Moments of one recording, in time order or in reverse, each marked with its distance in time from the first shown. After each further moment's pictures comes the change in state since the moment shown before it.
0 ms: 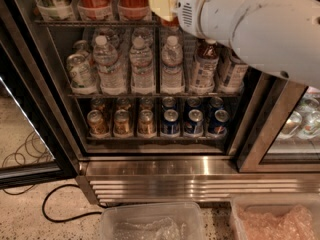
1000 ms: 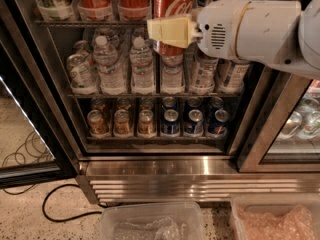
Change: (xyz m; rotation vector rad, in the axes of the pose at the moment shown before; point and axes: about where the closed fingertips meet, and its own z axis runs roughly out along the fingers) arm 0.032 0.044 -0.052 -0.382 0.097 0.119
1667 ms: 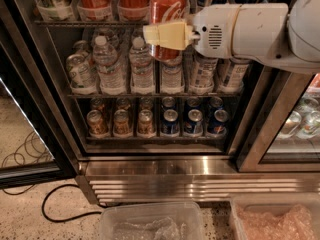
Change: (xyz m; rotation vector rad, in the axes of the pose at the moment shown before) arm 0.013 -0.004 0.016 -0.124 0.025 0.039
